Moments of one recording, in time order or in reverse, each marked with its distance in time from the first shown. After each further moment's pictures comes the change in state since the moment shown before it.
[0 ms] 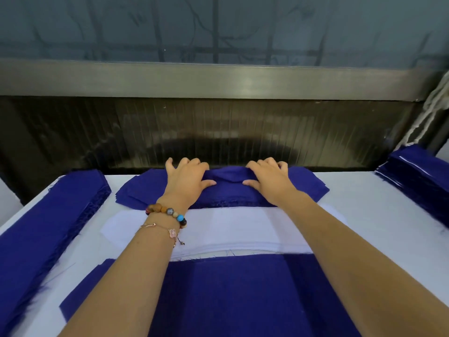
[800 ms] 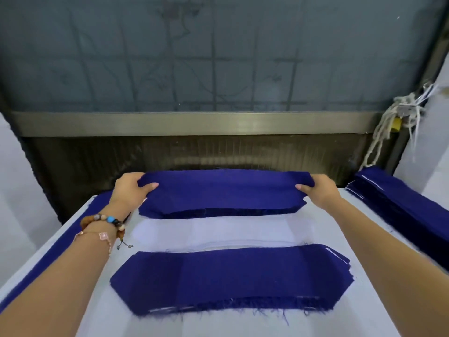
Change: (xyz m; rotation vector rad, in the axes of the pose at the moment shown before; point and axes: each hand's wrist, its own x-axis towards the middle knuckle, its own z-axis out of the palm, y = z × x) left_hand -0.081 -0.083 -0.104 -0.535 0.191 -0.375; right_hand -0.083 0.076 -0.092 0.510 0.143 0.570
